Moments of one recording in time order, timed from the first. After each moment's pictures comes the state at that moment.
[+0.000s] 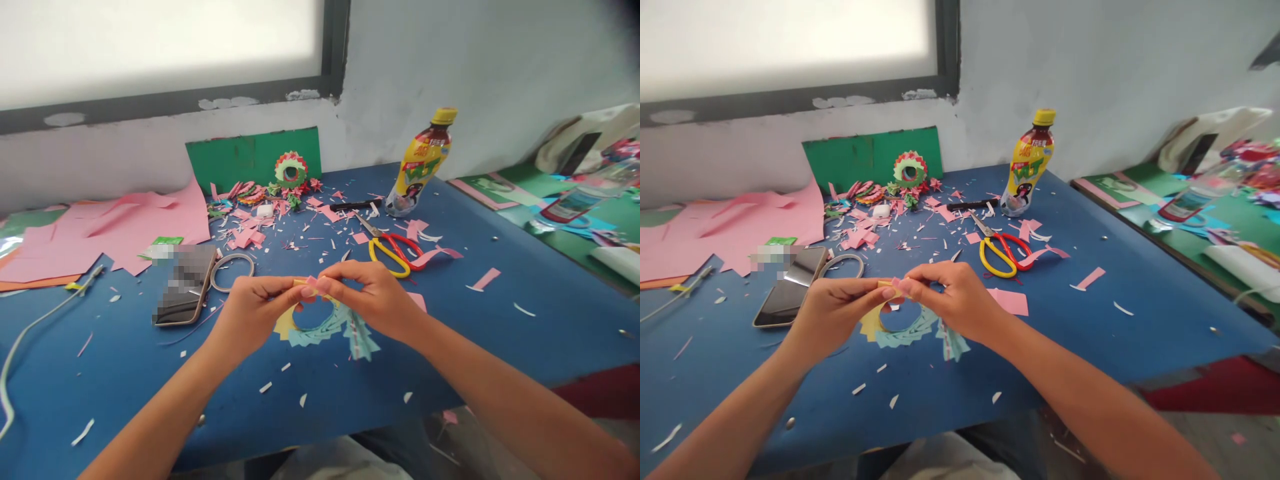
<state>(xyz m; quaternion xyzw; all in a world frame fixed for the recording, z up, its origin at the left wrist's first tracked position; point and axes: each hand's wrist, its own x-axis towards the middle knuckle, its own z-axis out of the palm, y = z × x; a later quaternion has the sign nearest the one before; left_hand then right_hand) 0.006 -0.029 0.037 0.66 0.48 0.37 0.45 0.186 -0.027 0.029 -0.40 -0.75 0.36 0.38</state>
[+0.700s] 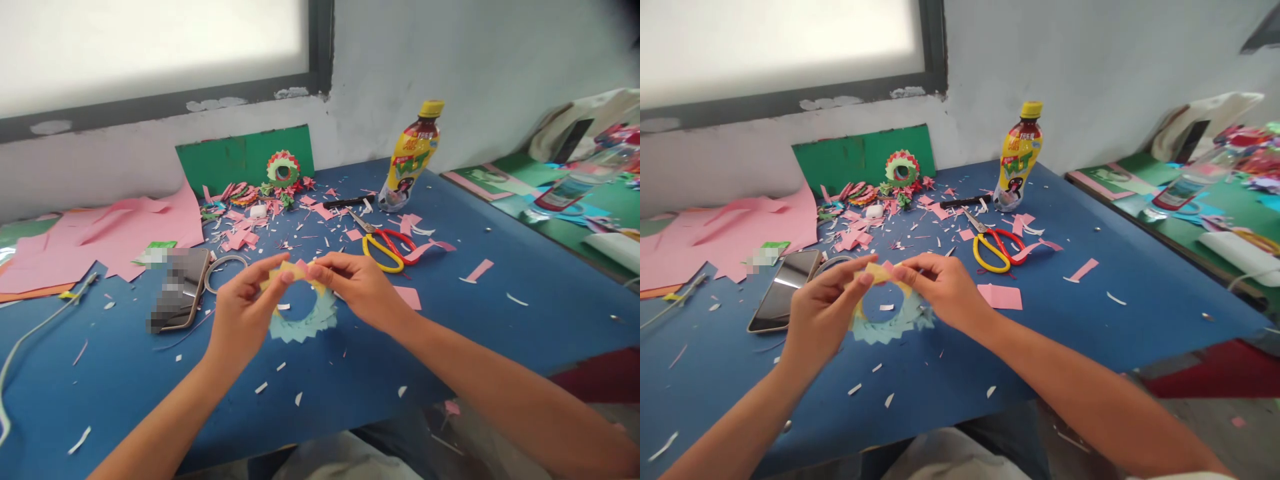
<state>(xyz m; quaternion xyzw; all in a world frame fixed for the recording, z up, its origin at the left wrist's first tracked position) 0.012 -0.036 0.028 0.66 0.51 0.45 0.31 0.182 -0.021 0.018 -0.43 -0.63 0.47 0.45</state>
